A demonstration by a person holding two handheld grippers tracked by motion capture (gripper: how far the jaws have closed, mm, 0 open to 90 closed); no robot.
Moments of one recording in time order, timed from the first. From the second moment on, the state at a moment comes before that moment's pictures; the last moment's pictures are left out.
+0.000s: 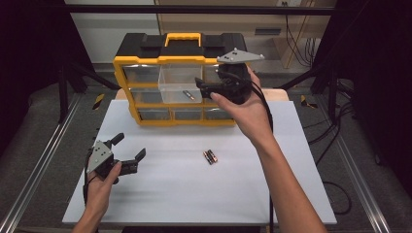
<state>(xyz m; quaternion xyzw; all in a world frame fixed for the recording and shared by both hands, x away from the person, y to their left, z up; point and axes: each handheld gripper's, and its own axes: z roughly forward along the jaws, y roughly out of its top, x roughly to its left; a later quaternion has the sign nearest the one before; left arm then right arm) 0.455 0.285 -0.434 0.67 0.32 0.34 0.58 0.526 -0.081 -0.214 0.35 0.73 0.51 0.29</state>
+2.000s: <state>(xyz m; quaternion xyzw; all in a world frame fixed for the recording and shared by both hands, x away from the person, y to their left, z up) 0.458 0.295 -0.432 0.65 0.33 0.34 0.59 0.498 -0.101 -0.391 0.40 0.78 0.42 0.24</state>
